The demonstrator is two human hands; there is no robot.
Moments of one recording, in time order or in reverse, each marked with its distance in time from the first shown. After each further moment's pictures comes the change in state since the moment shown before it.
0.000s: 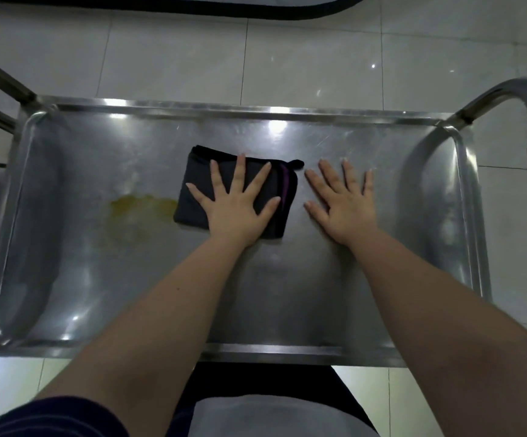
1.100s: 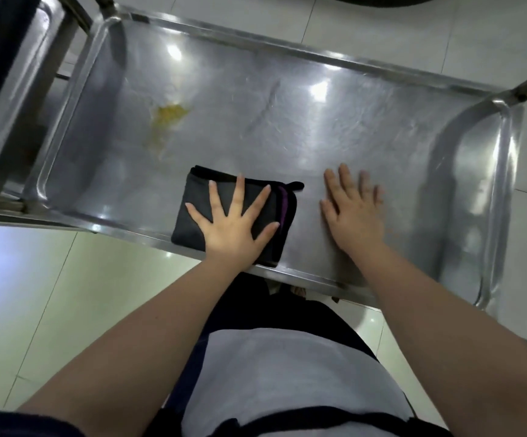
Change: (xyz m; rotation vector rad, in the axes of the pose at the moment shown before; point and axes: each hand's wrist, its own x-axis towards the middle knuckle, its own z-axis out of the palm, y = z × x) left_hand -0.186 -0.020 0.042 0.017 0.121 -0.177; right_hand -0.104 -0.045 0.027 0.112 -0.036 -0.014
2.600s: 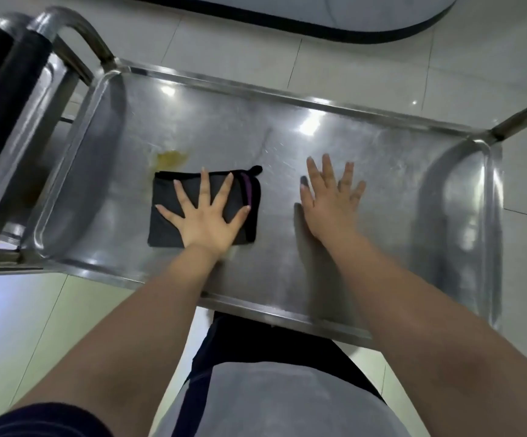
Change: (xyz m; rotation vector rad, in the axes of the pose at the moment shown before) left_hand 0.098 -0.039 -0.029 -0.027 -0.126 -0.206; right_hand 0.083 -0.048 -0.029 0.044 0.050 0.041
